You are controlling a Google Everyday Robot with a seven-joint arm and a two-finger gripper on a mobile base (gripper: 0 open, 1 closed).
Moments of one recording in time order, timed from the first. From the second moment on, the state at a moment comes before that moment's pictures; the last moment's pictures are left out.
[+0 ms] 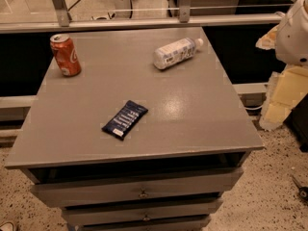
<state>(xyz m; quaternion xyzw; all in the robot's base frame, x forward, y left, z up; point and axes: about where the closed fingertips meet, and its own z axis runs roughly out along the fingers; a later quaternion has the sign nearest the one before) 0.438 -0.217 0.976 -0.60 0.78 -0.03 0.16</state>
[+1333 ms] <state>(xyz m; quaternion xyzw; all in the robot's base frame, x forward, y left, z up) 0.463 -0.084 0.892 -0.64 0.73 0.13 0.21</state>
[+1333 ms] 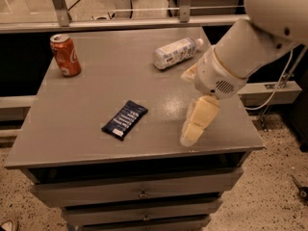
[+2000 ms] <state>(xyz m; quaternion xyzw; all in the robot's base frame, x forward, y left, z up) 0.472 0.027 0.871 -0.65 0.67 0.22 0.29</state>
